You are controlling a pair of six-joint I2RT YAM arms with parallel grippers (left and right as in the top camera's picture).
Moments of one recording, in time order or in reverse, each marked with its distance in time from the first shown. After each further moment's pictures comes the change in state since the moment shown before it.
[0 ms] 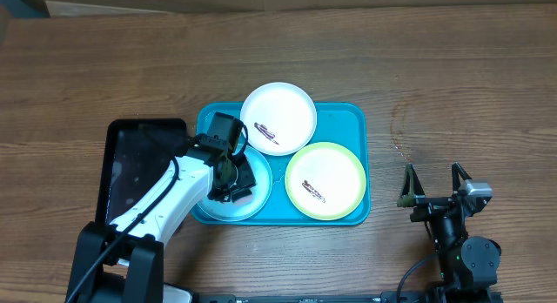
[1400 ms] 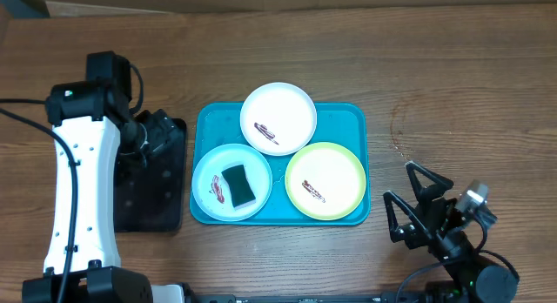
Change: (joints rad) left arm 0.453 -0.014 0.644 -0.753 -0.104 0.099; right arm 0.000 0.003 0.049 0.323 -0.565 0.529
